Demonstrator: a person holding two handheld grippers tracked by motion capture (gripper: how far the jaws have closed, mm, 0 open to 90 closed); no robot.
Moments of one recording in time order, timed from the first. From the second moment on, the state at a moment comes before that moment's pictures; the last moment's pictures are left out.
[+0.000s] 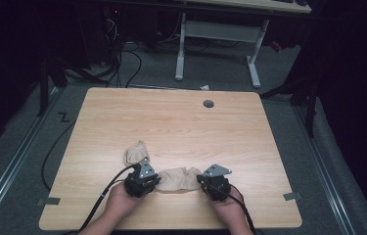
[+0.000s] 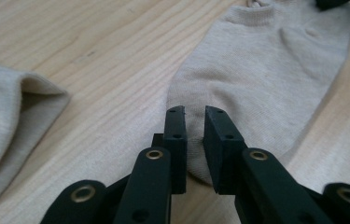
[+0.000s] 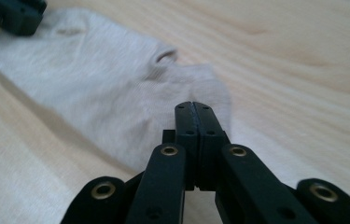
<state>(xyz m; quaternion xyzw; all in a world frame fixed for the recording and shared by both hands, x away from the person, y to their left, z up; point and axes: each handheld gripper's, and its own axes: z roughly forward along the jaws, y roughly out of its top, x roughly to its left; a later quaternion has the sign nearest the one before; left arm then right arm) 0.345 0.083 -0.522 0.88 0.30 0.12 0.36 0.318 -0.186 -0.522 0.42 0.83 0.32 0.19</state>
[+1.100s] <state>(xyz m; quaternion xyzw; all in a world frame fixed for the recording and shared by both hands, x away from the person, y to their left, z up) 0.399 0.160 -0.528 0.80 0.44 0.15 0.38 0.300 -0.180 -0.516 0.39 0.83 0.35 0.20</state>
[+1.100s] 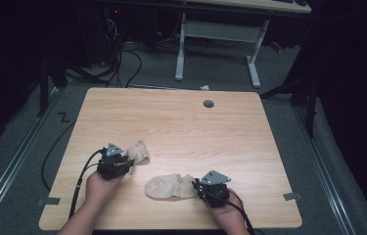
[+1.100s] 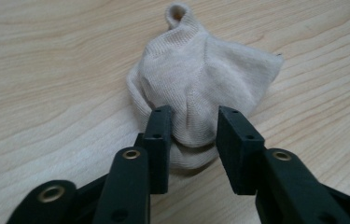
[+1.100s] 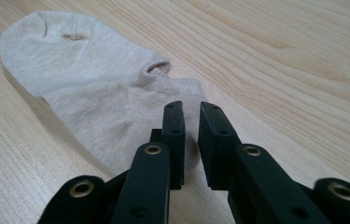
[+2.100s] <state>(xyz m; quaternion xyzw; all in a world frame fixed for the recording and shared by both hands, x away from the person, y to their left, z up) 0.369 0.099 -0.525 0.87 0.31 0.09 0.38 0.400 -0.075 -0.498 0.35 0.85 0.33 0.20</state>
